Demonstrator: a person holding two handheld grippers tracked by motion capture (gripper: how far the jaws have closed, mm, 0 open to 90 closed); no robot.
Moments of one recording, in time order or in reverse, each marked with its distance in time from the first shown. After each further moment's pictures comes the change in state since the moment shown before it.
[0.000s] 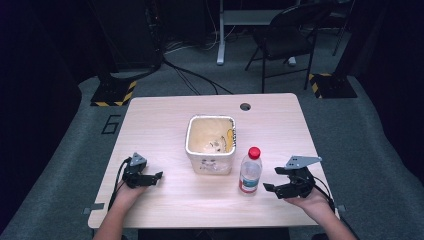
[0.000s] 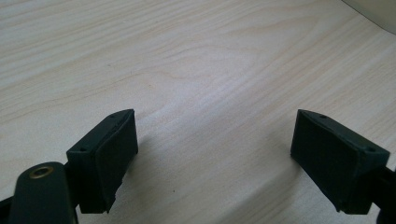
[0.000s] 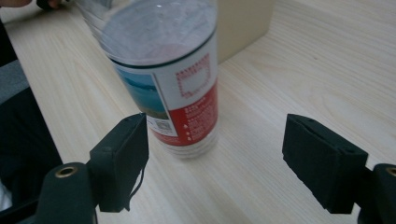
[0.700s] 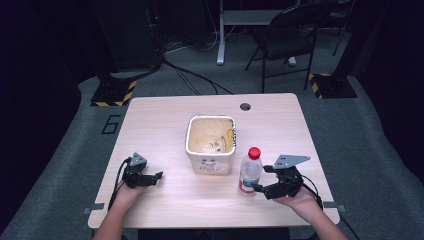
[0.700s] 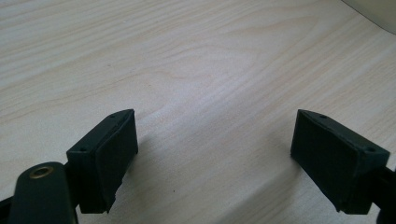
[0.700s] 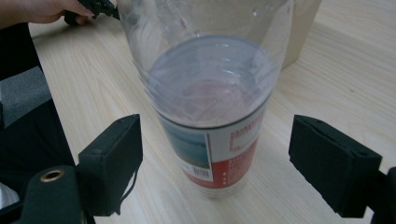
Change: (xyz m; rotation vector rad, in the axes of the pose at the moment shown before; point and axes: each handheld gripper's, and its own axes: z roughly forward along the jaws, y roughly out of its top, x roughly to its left) left arm 0.000 0.000 0.000 -0.001 0.000 0.000; right arm 0.019 0.018 0.018 -0.041 0.056 -0.033
